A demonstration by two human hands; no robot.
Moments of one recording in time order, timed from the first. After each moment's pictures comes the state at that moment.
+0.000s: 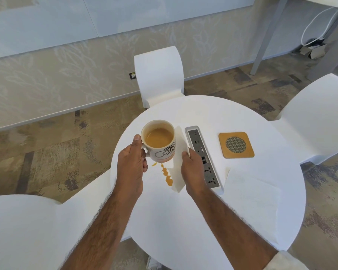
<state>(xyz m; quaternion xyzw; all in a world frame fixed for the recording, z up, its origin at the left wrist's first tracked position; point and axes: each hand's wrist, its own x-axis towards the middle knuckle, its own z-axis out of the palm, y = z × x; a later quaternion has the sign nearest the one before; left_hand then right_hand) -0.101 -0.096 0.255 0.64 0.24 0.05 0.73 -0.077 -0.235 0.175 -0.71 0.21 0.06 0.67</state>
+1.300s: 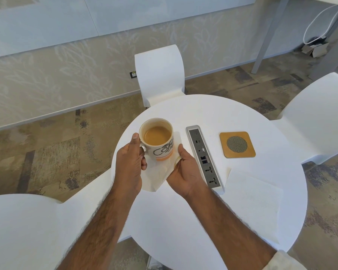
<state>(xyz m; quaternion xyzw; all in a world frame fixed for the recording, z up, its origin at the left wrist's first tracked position) -0.092 -0.089 0.250 0.63 0.25 0.06 0.73 -0.071 -0.216 0.178 -0.16 0.16 0.28 0.93</state>
